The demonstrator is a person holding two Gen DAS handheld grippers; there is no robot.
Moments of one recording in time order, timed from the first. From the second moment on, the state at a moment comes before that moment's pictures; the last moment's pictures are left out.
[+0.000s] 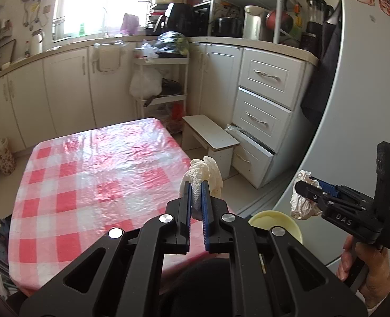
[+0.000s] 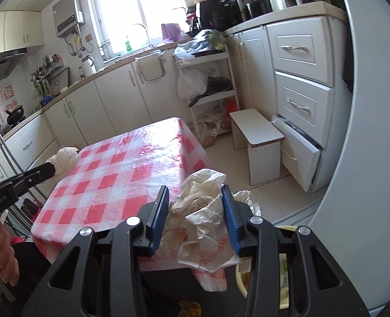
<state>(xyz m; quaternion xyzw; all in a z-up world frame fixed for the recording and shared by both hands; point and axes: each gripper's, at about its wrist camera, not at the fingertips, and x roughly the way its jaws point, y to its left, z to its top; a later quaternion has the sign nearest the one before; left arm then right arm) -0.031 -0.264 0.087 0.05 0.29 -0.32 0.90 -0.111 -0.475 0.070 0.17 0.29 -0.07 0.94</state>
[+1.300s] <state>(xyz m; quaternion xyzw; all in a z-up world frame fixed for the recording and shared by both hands) -0.064 -0.515 -0.016 0.13 0.44 -0.46 0.77 -0.165 -0.598 -0.066 0.28 0.40 -0.20 0.85</state>
